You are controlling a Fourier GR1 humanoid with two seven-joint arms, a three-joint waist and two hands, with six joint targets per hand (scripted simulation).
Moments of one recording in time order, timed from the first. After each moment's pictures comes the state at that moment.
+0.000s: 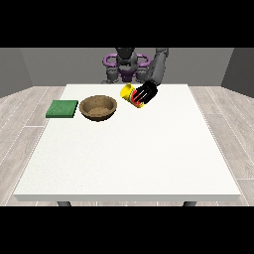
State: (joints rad) left arm -0.75 0.20 0.02 -0.53 -0.46 0.63 -0.49; right arm -0.28 -0.30 -0.22 -1.94 -0.40 0.13 0.30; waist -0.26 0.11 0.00
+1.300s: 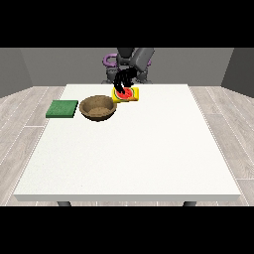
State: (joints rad) left arm -1.10 0.07 -0.58 -0.14 -1.36 0.72 0.30; right arm -0.31 -0.25 -0.17 -1.72 -0.33 0.13 0.23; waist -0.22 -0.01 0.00
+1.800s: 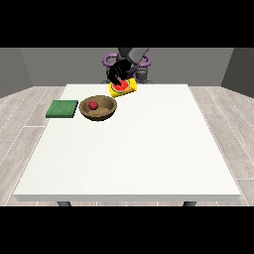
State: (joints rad) left arm -1.09 0.01 -0.71 -0.23 -1.53 0.50 0.42; right arm -0.27 -0.25 -0.19 -1.65 -0.33 0.15 0.20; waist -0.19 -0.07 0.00
